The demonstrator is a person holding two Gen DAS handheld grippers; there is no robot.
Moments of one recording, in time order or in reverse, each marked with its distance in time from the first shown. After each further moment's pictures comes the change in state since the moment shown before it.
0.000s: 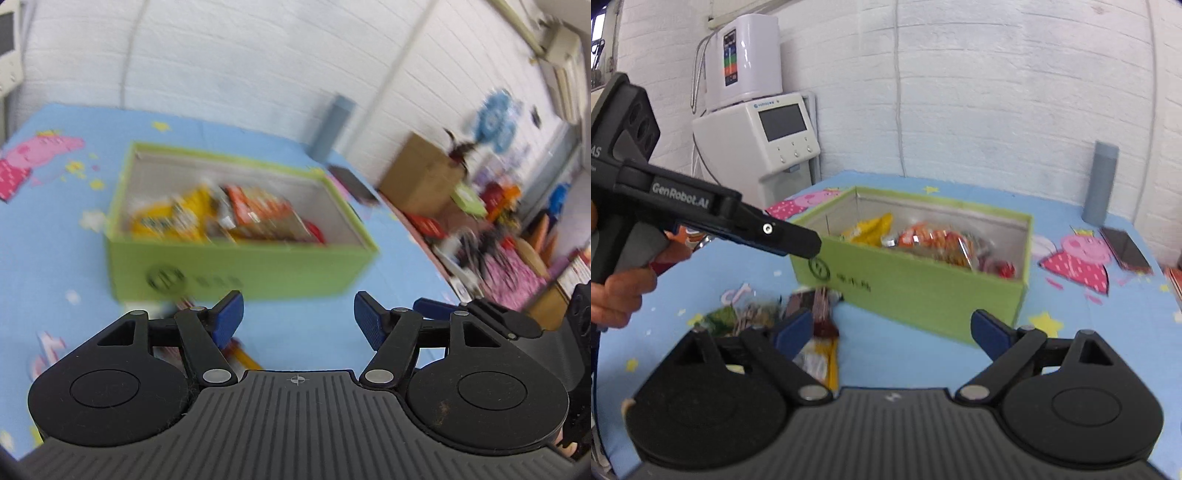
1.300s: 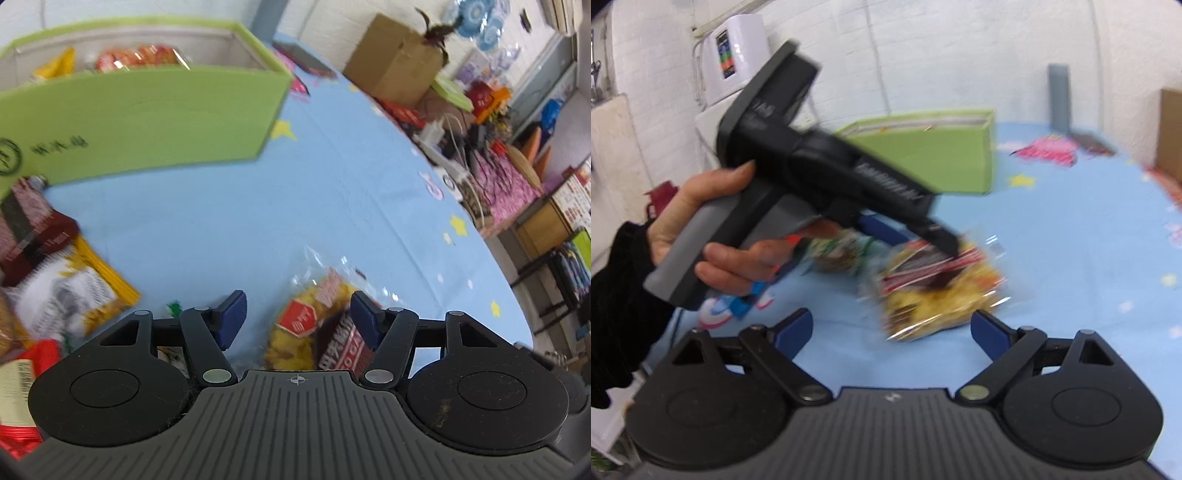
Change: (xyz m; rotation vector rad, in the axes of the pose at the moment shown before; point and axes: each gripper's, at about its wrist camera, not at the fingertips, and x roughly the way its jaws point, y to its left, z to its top) left arm 0.095 -0.076 -0.062 0.074 0.245 -0.003; right arm -0.088 0.013 -0.118 0.135 0.036 -0.009
